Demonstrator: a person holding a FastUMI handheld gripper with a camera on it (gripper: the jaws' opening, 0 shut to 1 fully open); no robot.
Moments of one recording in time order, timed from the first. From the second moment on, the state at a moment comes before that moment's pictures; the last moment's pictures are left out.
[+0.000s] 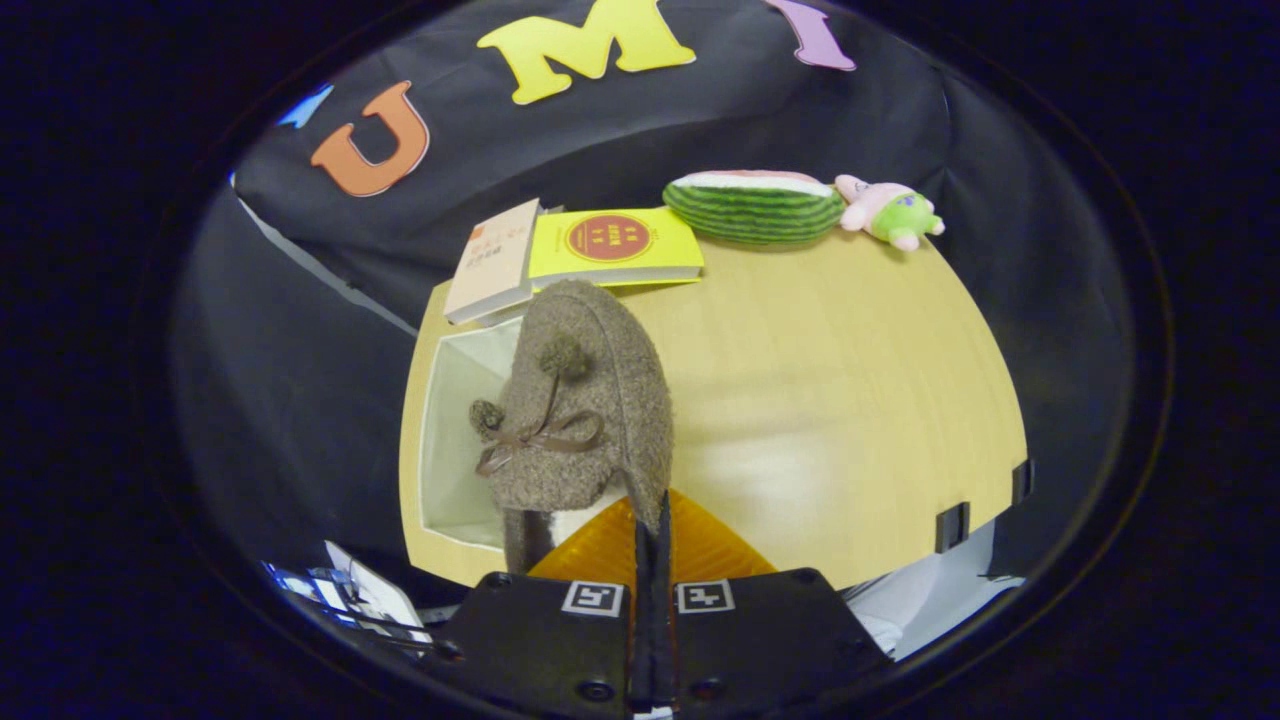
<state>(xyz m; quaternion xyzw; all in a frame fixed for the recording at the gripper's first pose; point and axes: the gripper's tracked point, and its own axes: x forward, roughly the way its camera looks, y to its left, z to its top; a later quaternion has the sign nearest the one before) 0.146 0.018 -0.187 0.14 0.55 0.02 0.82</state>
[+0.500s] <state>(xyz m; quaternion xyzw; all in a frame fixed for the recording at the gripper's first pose) 0.172 0.108 -0.203 0.20 0.51 0.06 0.83</state>
